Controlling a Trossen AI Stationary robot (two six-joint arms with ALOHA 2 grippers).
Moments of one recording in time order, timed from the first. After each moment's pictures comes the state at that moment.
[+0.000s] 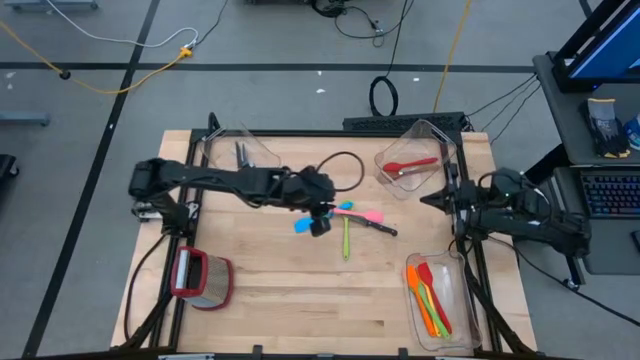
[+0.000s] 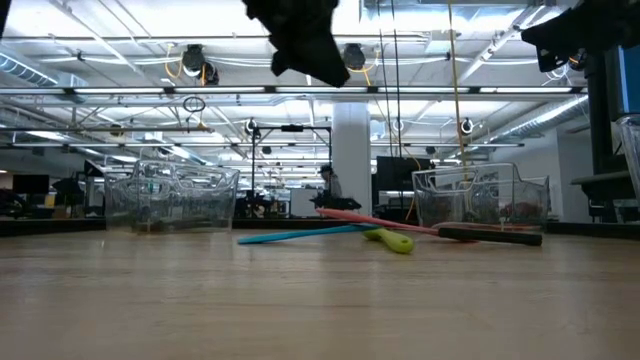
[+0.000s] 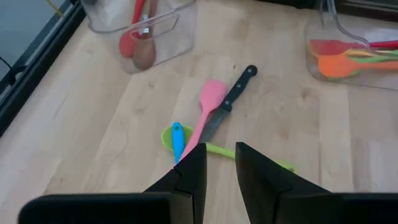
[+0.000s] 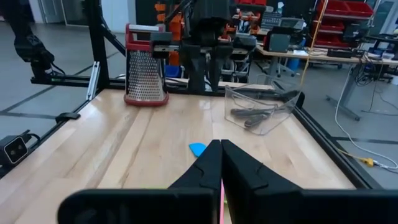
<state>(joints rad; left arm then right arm) -0.01 1.68 1.42 -0.50 -0.16 -0.18 -0.27 0.11 0.45 -0.43 -0.28 -0.09</state>
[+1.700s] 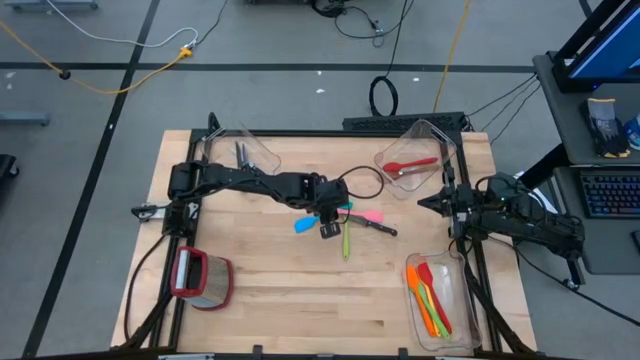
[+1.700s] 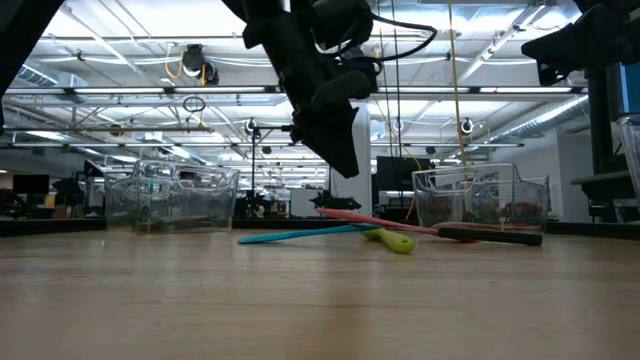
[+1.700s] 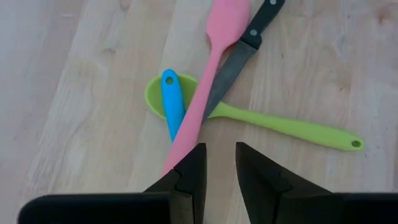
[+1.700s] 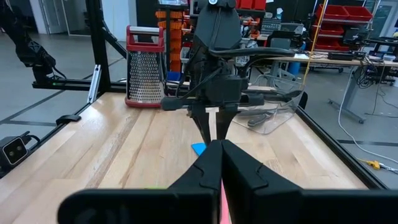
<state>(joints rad) 0.06 1.99 1.54 -0.58 -0.06 -0.14 -0.27 0.02 0.35 -0.39 -0.29 -0.06</state>
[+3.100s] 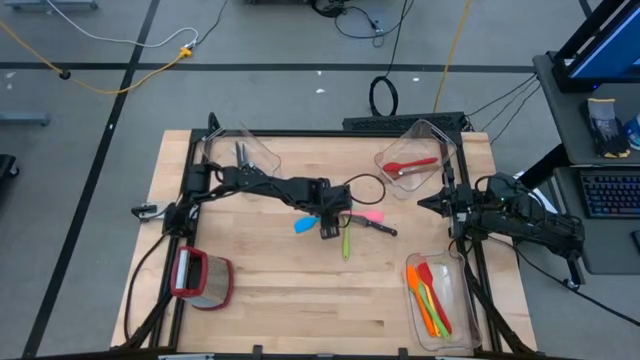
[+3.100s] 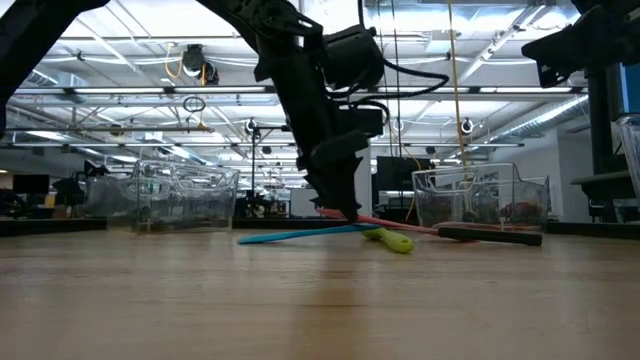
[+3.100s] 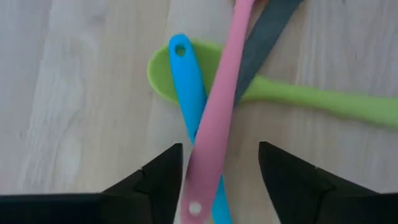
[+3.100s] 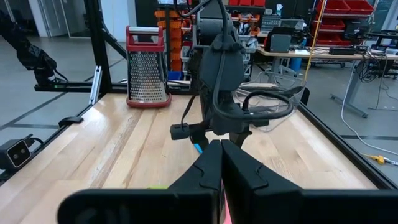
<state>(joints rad) 0.07 2.11 1.54 -0.57 -0.10 -0.05 -0.27 0.02 0.35 -0.40 -0.29 -0.04</state>
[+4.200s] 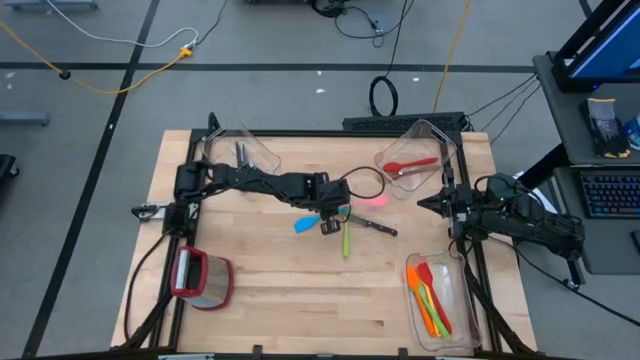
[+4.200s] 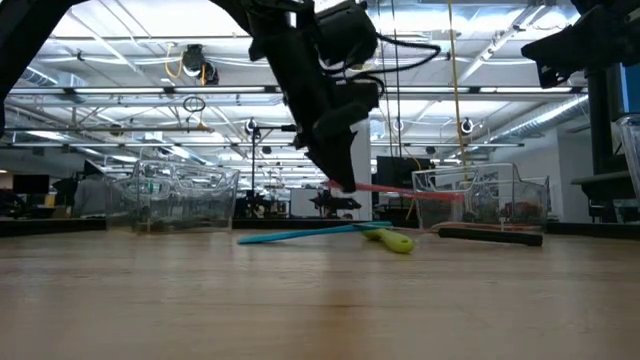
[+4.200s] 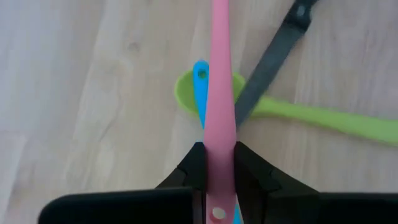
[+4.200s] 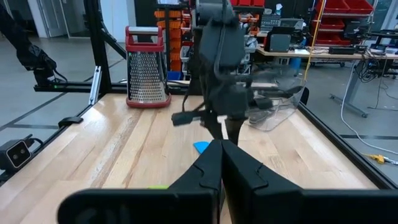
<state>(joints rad) 0.07 2.04 1.54 -0.57 -0.15 -0.06 -0.27 0.02 0.35 -0.40 -0.29 -0.04</state>
